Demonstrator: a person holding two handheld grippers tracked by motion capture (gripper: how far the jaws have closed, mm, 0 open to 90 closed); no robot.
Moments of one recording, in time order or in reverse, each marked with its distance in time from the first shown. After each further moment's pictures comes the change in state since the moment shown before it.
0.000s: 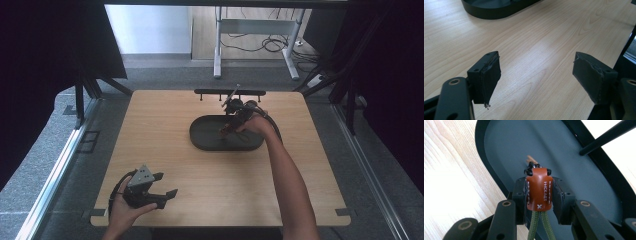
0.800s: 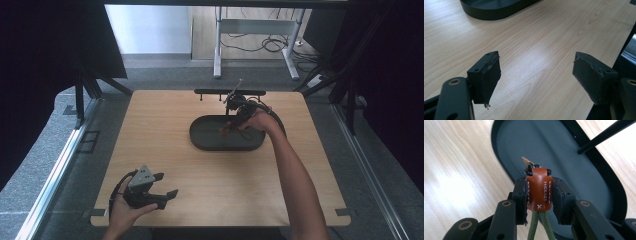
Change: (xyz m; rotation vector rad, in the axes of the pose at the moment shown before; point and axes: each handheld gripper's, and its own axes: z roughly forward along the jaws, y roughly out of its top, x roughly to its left) left arm -0.002 0.001 0.000 -0.003 -0.001 0.003; right arm 0.011 0.002 -0.034 0.005 -0.003 -0.020
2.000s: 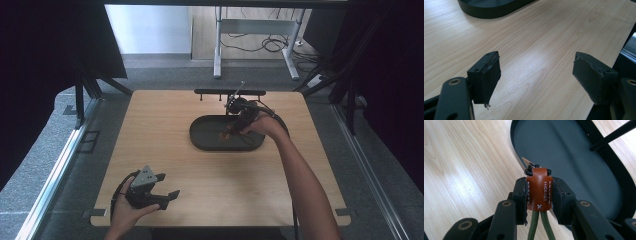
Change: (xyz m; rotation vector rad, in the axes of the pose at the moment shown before) left arm -0.002 0.000 0.004 0.012 -0.001 0.004; right arm 0.021 -0.010 -0.020 -0.004 0.035 -0.027
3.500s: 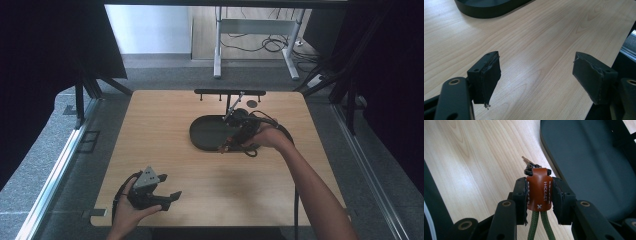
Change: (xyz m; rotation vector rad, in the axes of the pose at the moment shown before) left arm -0.005 0.001 0.003 0.011 0.001 0.011; right arm 0.046 -0.019 -0.018 0.013 0.025 -0.085
